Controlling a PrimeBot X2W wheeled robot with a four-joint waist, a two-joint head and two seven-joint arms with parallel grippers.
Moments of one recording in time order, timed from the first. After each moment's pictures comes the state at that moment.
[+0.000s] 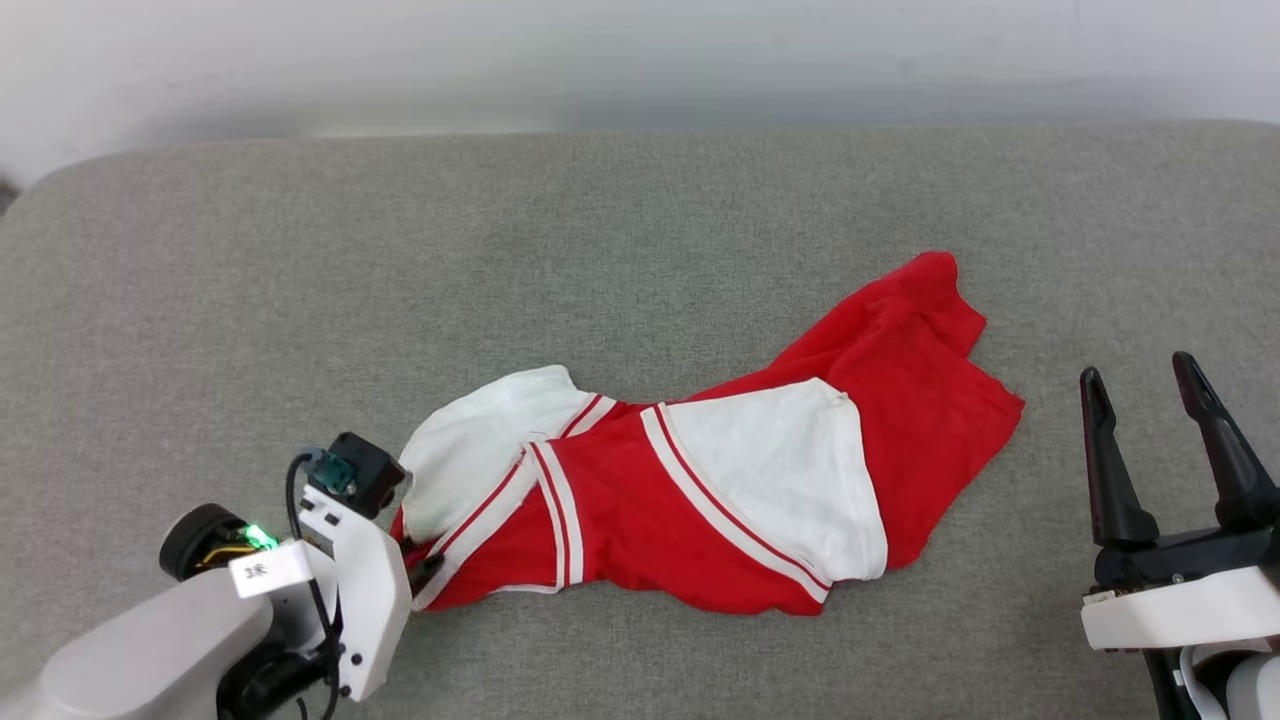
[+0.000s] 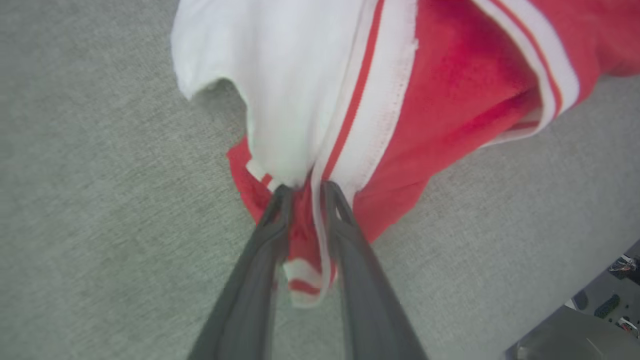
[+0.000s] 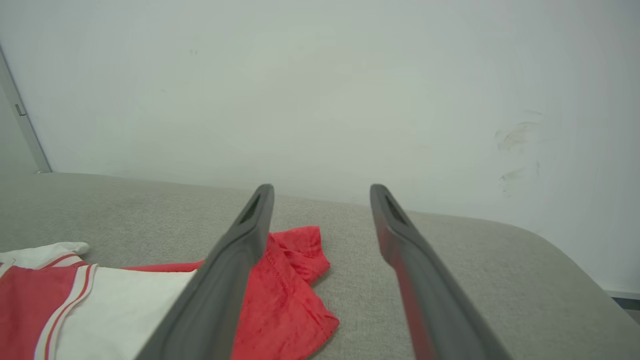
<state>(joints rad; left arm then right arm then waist) -0.68 0.81 -1.21 0.23 -1.06 0.04 0.27 -0.06 -0.20 -0.03 -0.05 0.16 0.13 -0.26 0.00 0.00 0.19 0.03</state>
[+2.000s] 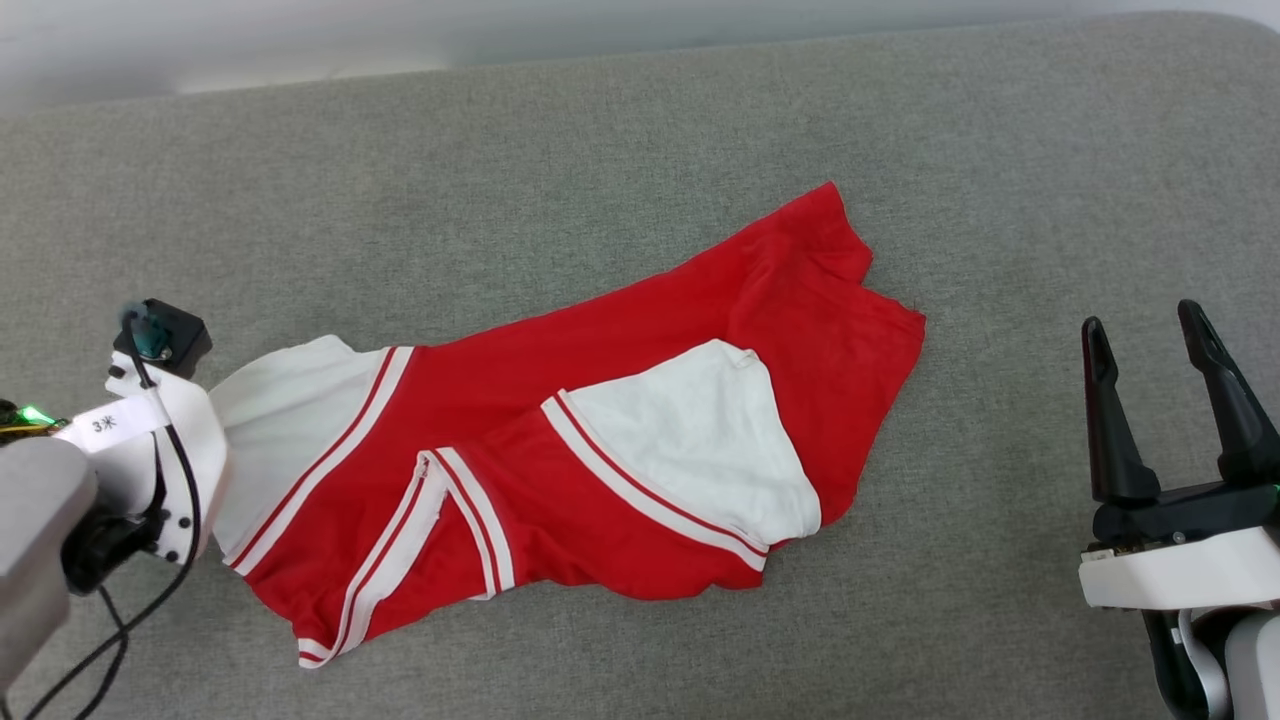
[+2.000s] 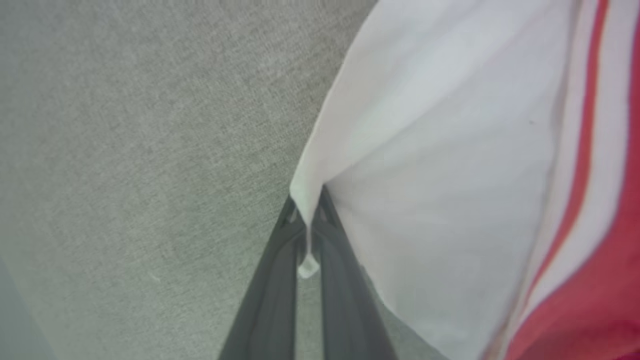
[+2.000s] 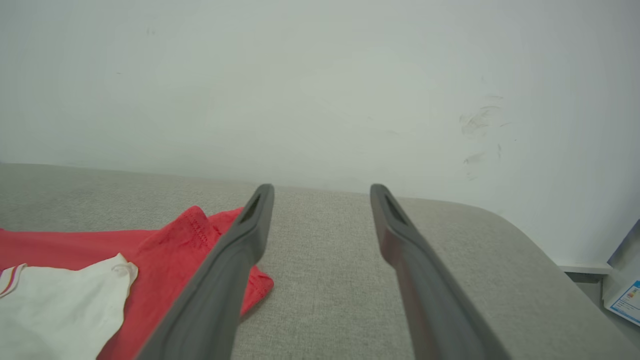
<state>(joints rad) -0.88 0.90 -1.18 0.50 -0.98 -0.01 0.42 -0.13 -0.19 -0.03 -0.06 0.14 0.13 -0.26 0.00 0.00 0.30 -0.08</state>
